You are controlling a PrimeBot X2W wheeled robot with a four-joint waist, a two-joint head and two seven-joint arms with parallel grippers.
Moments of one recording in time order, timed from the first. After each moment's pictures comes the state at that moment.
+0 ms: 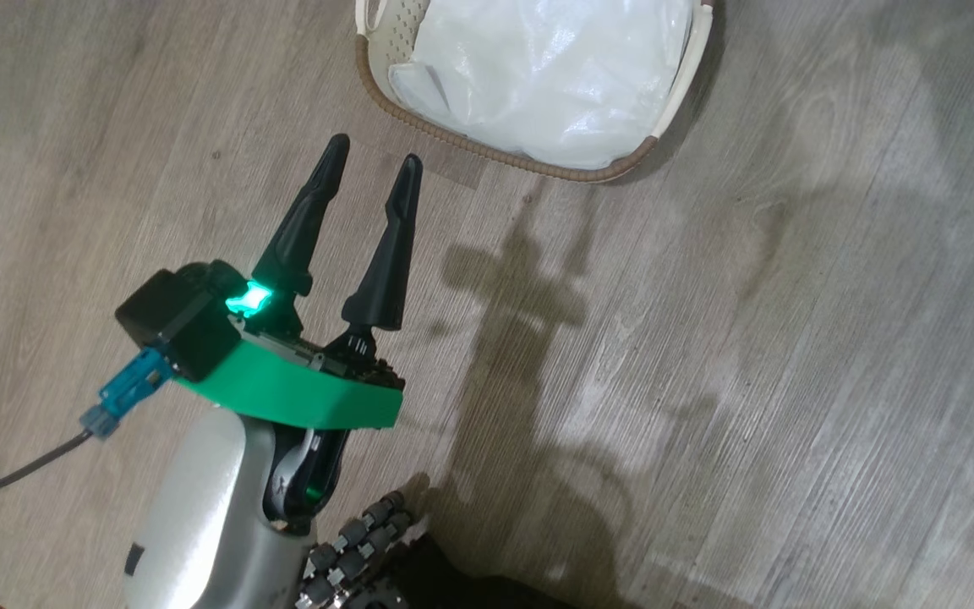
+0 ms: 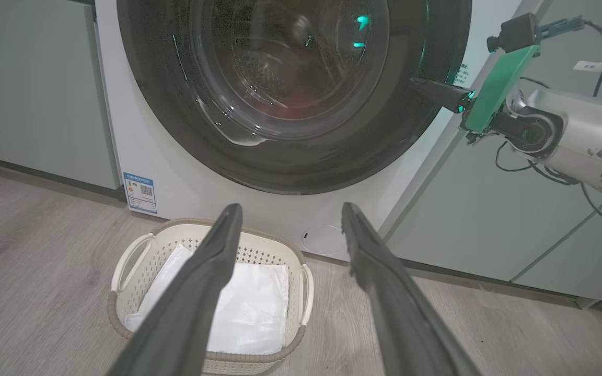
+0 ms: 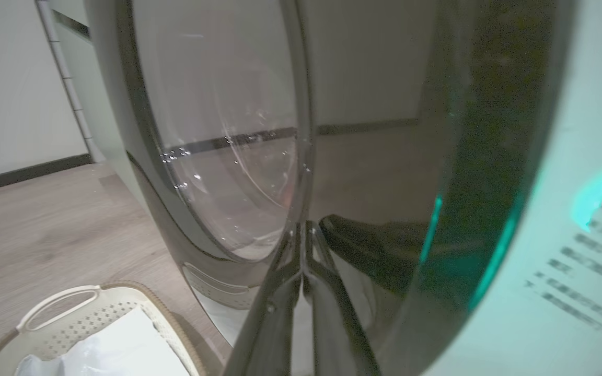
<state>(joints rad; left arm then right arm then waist) -0.32 0.04 -0.29 -0.04 -0.46 -0.13 -0.26 -1.48 -0.37 0.62 0.95 0.35 0.13 -0.11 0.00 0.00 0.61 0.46</state>
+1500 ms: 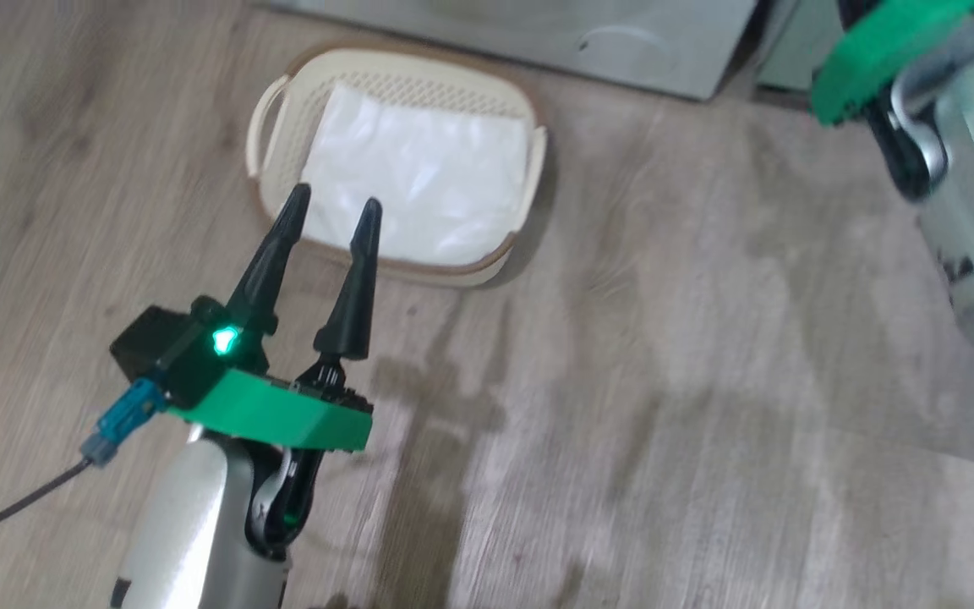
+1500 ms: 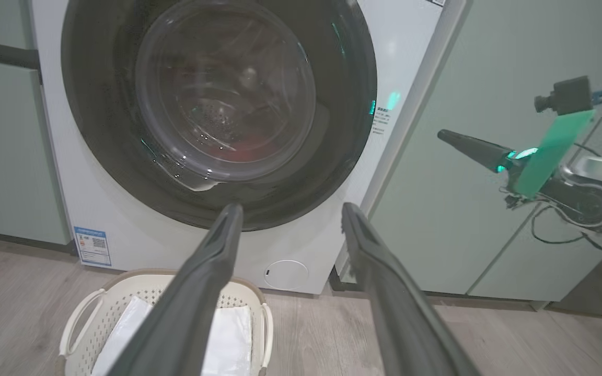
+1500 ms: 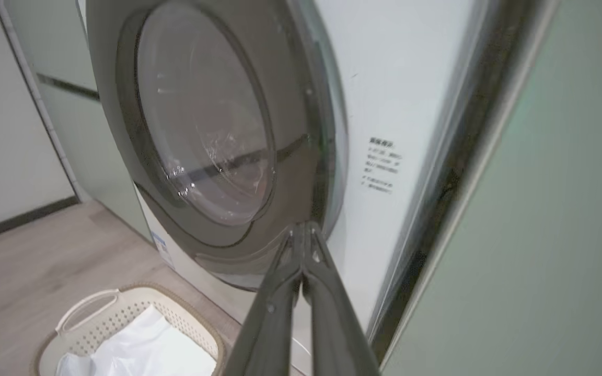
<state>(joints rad) -0.26 0.04 -0.22 0.00 -0.37 -0.13 -0.26 -1.11 -0.30 0.48 0.90 0.40 0.14 -0.25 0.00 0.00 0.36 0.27</state>
